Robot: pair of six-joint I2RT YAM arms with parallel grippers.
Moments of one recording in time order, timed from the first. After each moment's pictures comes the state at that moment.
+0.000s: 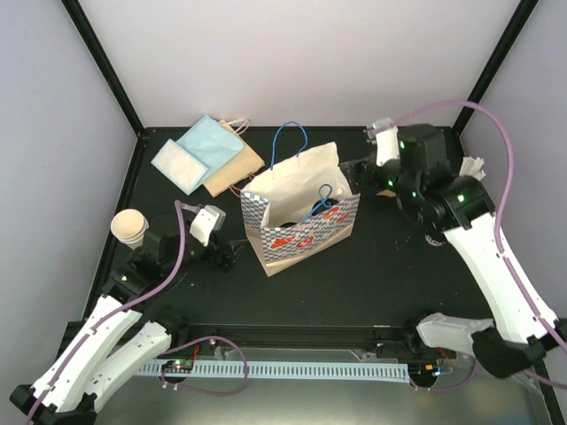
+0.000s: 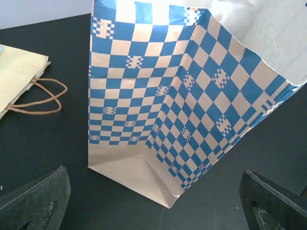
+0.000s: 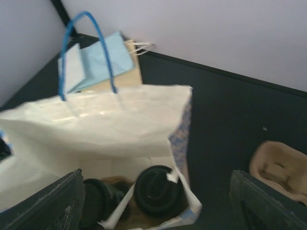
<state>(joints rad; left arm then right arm) -0.51 0.60 0.73 -0.61 0.22 -0.10 0.50 1.24 1.62 -0.93 -0.08 0.10</state>
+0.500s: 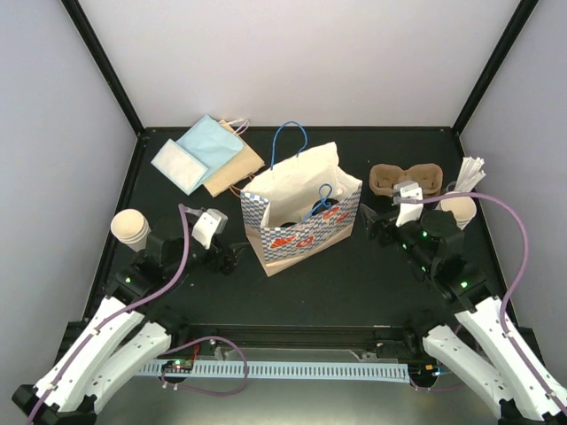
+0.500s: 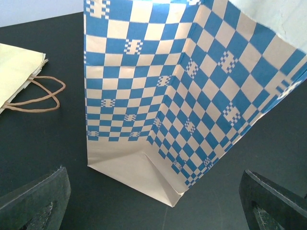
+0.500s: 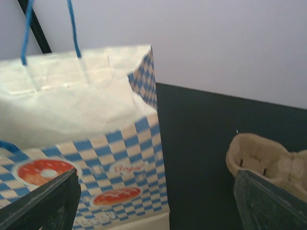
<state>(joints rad) -0.51 0.58 0.68 -0.59 0.23 -0.09 0.50 0.62 0.78 -0.41 0.06 0.08</state>
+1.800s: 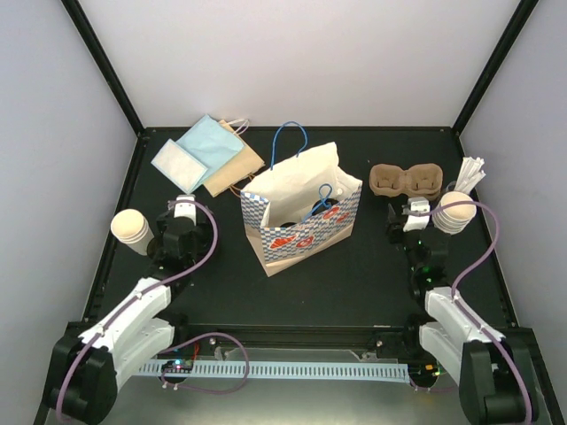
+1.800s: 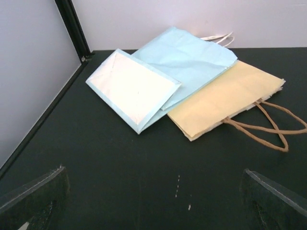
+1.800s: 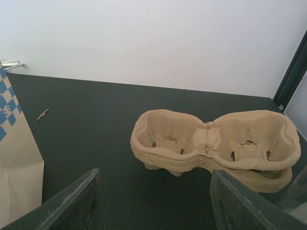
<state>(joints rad) -0.31 0.83 0.32 0.15 -0.48 -0.12 0.09 0.87 0.17 0.56 -0.01 -0.05</state>
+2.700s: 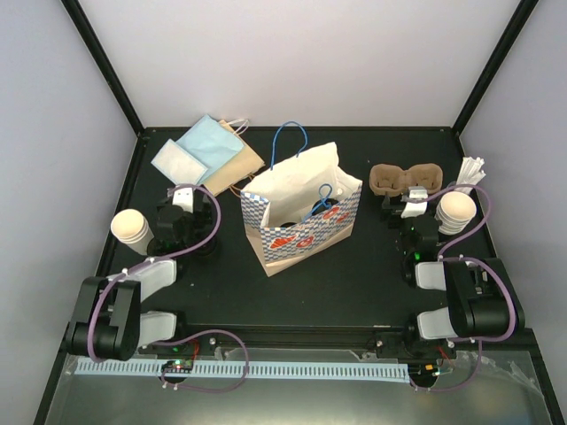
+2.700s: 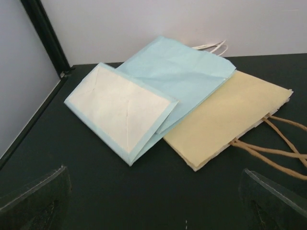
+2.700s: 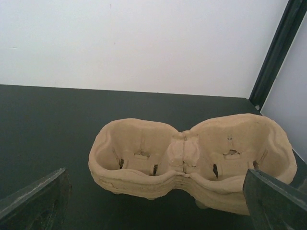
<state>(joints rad) -0.09 1.21 0.30 0.64 -0.20 0.01 0.07 1.40 0.24 1.05 0.09 -0.06</state>
